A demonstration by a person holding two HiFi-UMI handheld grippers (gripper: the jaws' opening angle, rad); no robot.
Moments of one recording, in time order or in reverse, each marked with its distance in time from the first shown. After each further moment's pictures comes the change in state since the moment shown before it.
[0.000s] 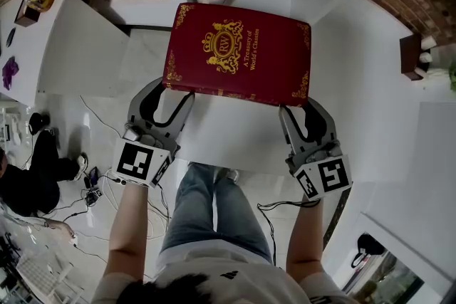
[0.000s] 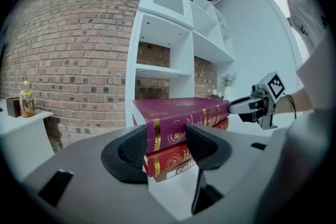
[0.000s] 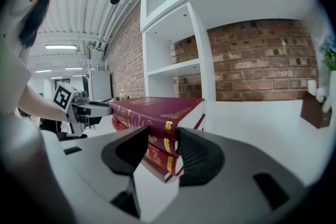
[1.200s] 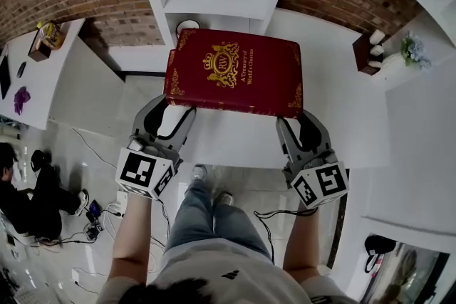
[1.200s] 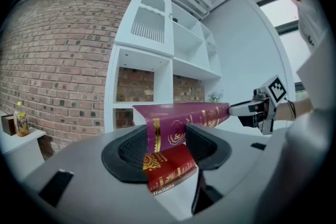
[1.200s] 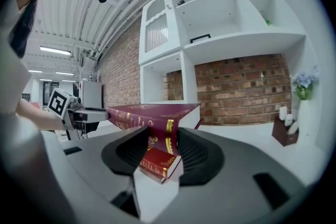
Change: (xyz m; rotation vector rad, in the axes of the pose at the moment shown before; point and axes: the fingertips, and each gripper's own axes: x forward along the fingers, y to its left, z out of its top) left arm -0.046 -0.076 0.102 0.043 -0.123 -0.073; right arm -0.117 0.006 0.086 0.005 -0.130 -0.136
